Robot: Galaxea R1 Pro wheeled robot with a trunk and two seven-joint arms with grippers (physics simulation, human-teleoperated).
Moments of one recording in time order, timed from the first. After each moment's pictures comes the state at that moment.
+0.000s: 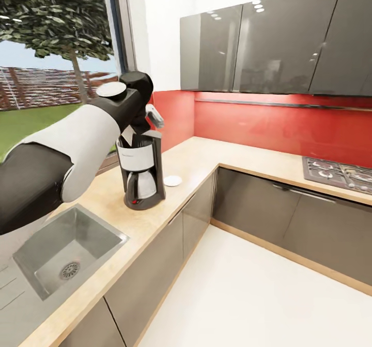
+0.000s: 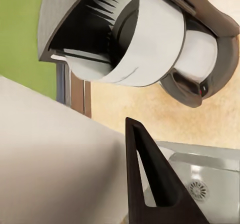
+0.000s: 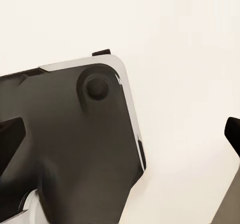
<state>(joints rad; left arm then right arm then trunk) -1.82 -0.17 -0.38 -0.33 -1.23 1.01 -1.06 0.00 -0.05 -0.04 -0.19 -0.20 -0.11 -0.01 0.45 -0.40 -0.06</state>
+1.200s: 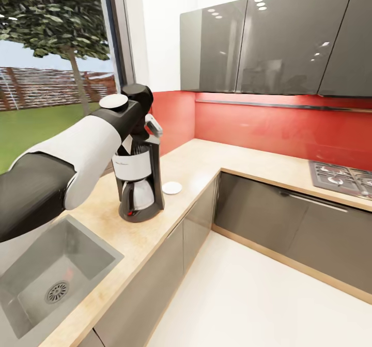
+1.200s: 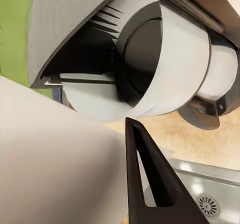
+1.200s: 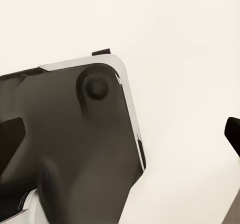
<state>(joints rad) -1.77 -0.17 -0.38 -0.33 -1.24 1.01 -1.06 0.00 -0.05 -0.04 -0.18 -0.20 -0.11 -0.01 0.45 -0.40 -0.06</state>
